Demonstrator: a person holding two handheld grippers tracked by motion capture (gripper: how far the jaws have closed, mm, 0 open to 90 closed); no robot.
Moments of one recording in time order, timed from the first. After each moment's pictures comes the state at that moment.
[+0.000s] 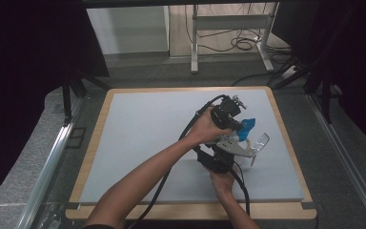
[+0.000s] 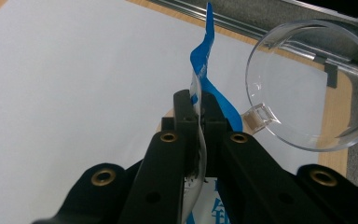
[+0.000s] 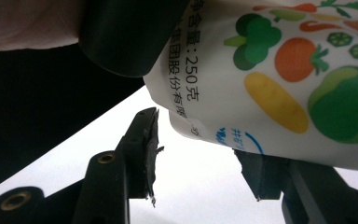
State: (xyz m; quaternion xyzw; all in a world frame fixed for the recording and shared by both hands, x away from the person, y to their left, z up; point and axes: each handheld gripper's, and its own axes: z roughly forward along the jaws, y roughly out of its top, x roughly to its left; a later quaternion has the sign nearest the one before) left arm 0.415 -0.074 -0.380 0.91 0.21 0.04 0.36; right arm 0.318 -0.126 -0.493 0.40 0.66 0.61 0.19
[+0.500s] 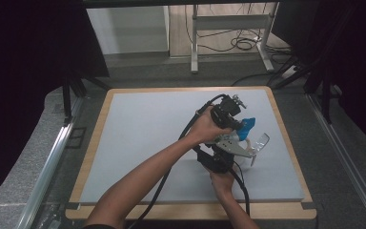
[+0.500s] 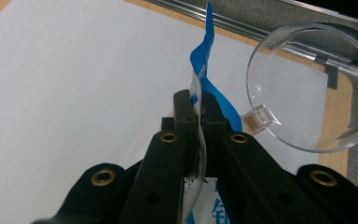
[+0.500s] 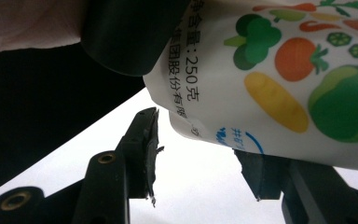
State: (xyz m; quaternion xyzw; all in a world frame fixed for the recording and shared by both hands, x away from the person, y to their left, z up) left arm 0.415 -0.073 -0.378 0.91 0.21 0.04 0.36; right arm 0.317 -0.125 -0.492 0.40 0.66 0.61 0.19
